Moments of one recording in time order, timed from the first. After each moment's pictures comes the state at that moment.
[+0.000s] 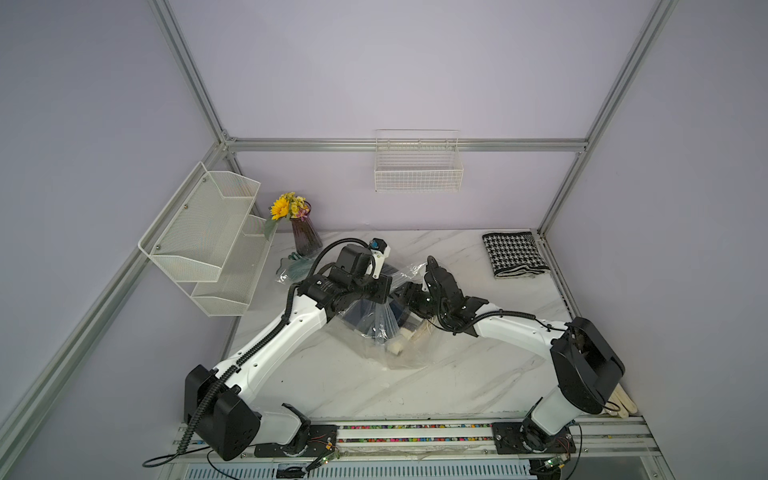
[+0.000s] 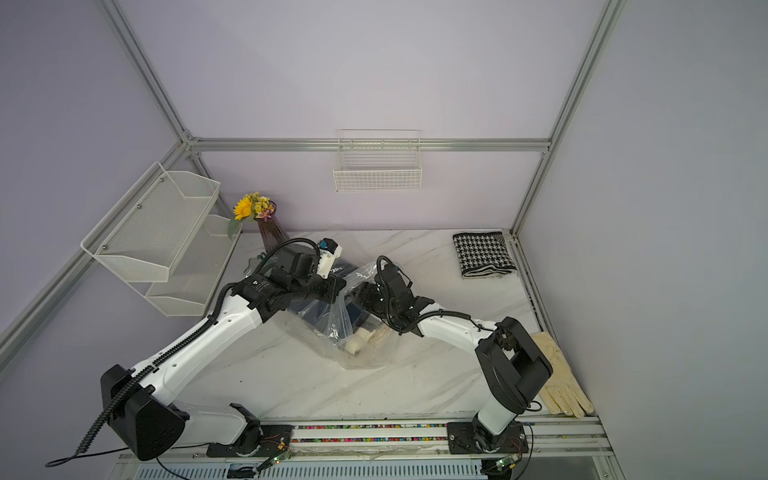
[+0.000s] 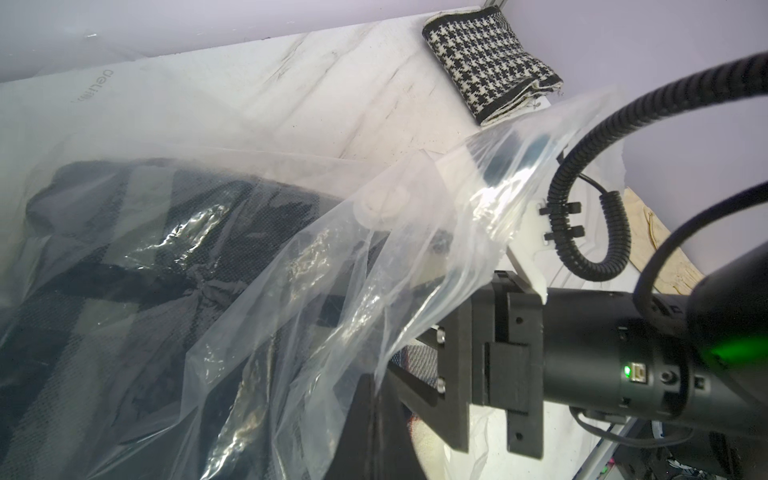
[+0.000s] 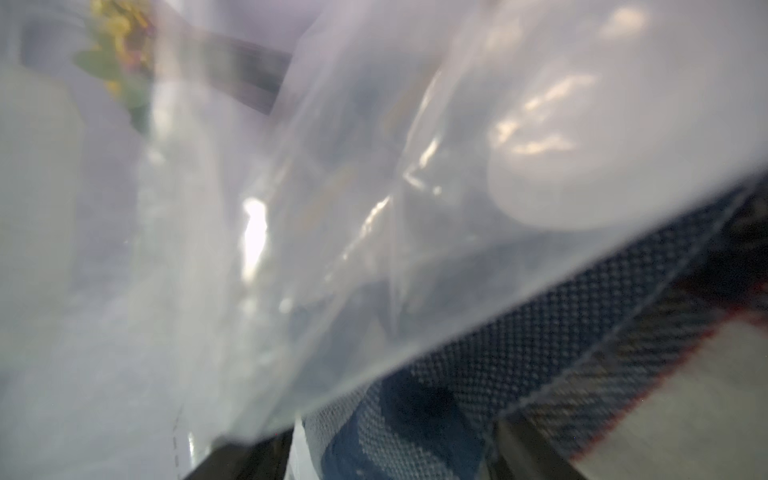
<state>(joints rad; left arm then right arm) -0.56 1.36 1.28 -0.62 0.12 -0.23 0.70 1.64 1.03 0.06 -0.14 1.08</state>
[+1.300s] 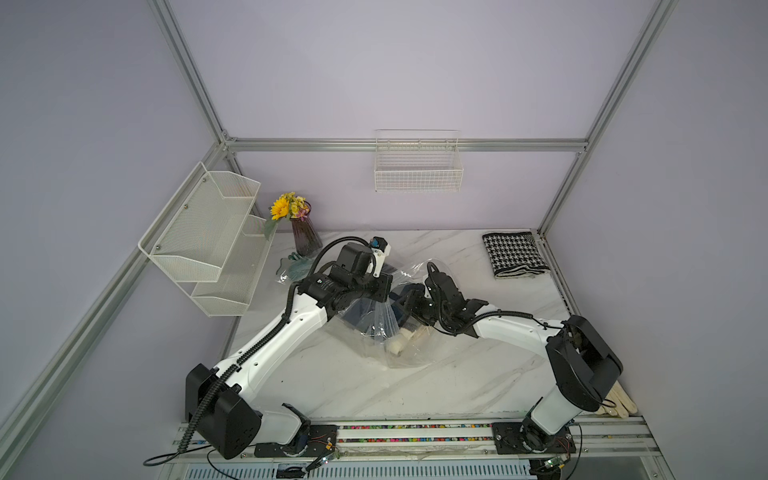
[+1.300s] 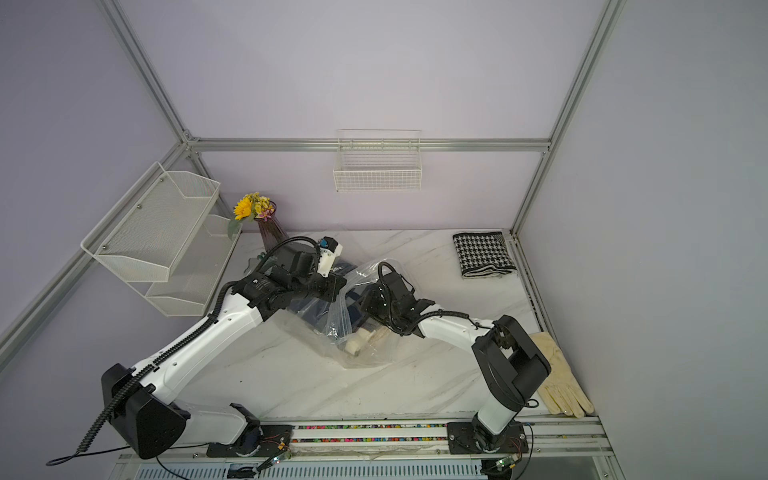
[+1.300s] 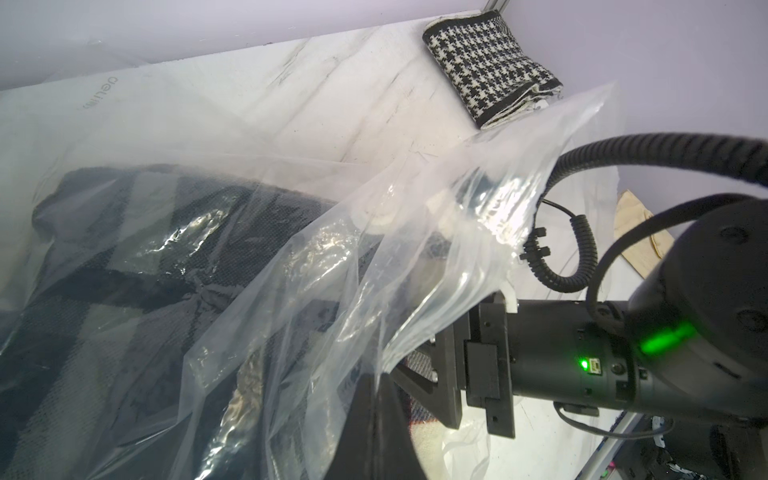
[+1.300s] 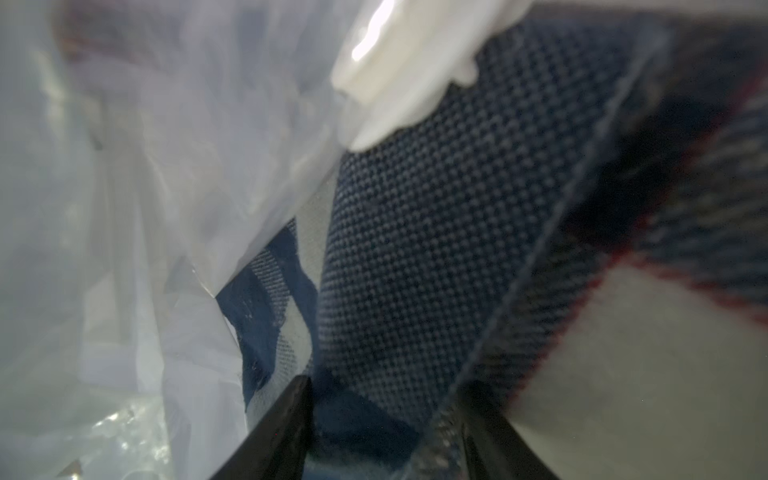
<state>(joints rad) -0.56 1.37 1.30 -0.62 0.12 -0.23 0.69 1.65 0.99 0.01 -0.19 1.11</state>
